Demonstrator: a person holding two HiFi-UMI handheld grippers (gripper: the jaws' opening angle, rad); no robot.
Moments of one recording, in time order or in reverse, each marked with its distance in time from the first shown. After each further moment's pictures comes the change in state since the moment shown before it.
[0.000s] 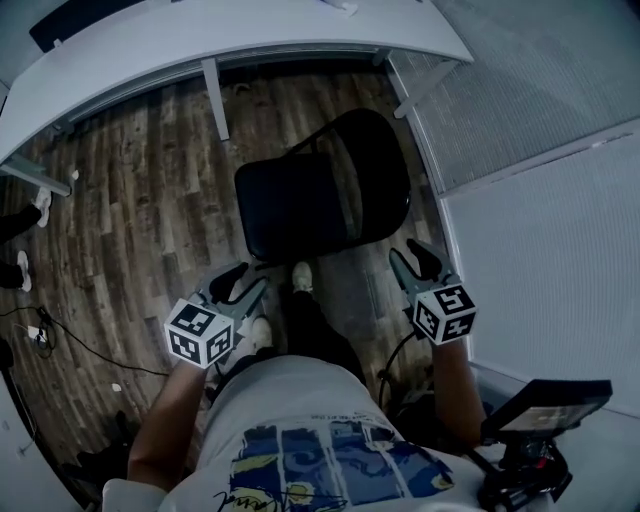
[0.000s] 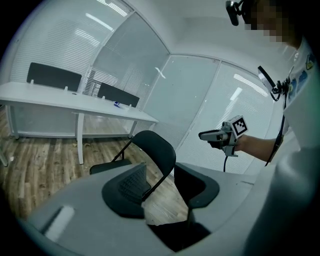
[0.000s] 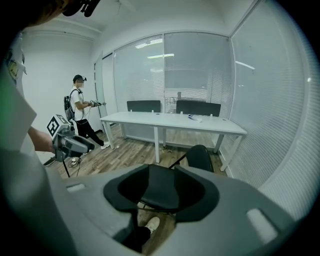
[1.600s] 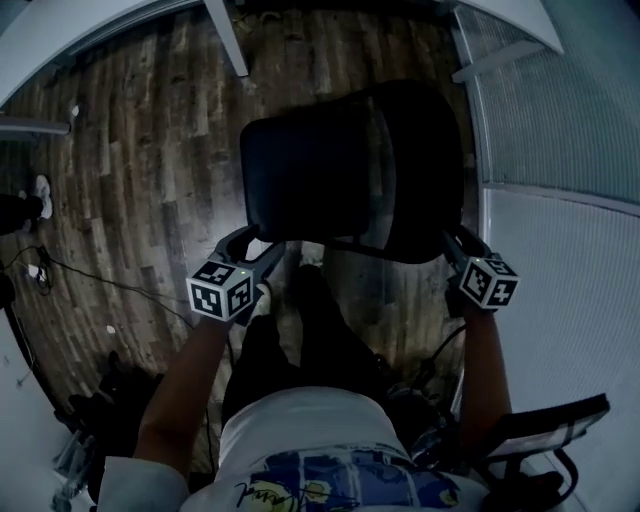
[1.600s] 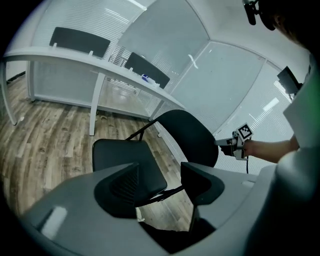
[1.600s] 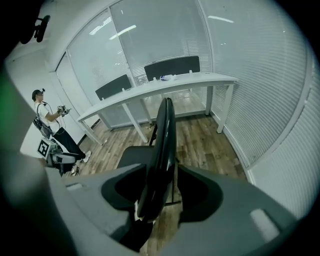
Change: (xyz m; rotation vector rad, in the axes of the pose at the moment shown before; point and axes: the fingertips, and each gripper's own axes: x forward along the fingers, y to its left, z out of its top) left arm 0.174 0.102 -0.069 -0.281 0.140 0.179; right arm 0.162 -0.198 -0.118 0.327 0.286 0.029
